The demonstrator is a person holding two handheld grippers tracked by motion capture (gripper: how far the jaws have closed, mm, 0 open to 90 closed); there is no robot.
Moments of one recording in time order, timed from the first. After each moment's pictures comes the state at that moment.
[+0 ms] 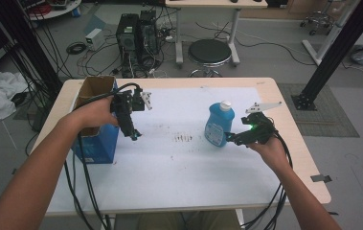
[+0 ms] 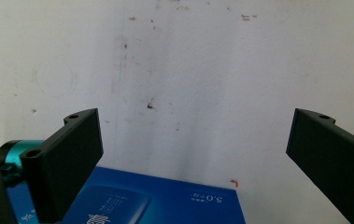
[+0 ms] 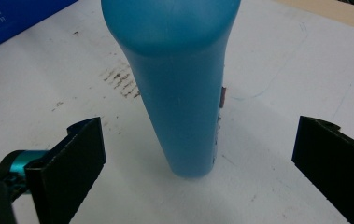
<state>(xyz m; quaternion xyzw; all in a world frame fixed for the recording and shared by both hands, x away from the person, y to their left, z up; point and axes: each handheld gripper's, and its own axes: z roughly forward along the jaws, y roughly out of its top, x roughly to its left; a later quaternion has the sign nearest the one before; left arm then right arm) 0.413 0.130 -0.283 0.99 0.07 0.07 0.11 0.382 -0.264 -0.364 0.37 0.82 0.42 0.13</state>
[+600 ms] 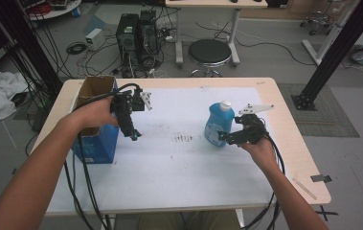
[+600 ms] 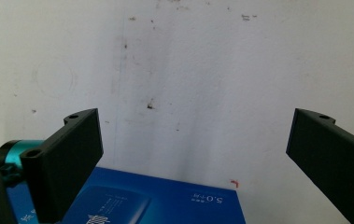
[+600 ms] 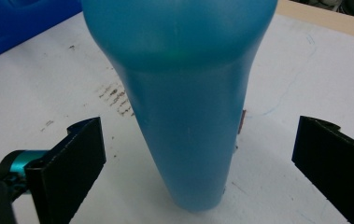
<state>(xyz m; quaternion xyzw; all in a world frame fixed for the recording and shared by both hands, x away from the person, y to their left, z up) 0.413 0.131 -0.284 0.99 0.07 0.07 0.11 0.392 -0.248 -0.383 0.36 0.80 0.45 0.15</state>
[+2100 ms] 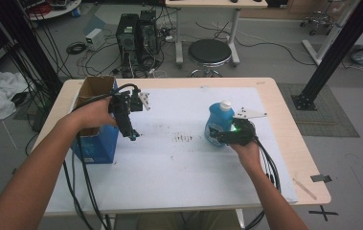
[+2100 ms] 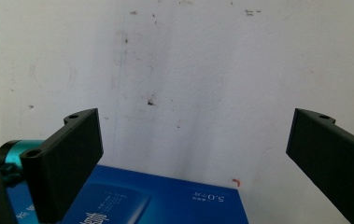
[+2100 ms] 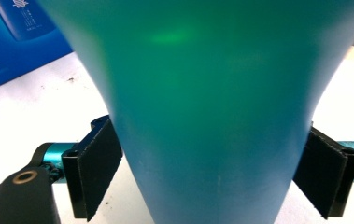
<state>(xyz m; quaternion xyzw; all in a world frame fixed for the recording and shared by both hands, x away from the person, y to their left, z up) 0.415 0.136 -0.288 0.99 0.07 0.07 0.11 0.400 -0.231 -0.415 0.35 0.76 0.51 0.17</state>
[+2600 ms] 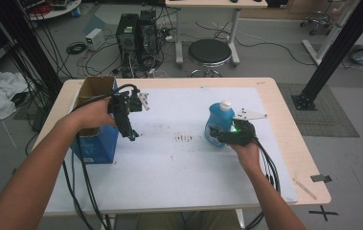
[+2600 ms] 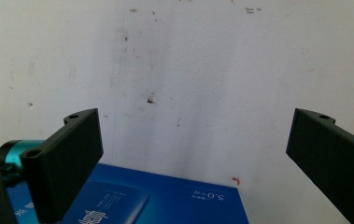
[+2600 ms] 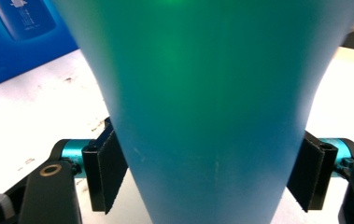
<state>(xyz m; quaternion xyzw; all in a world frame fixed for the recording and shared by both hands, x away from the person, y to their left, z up) 0.415 0.138 -0.289 0.99 0.08 0.07 0.11 0.400 -0.232 -0.418 0.35 0.76 0.52 0.18</state>
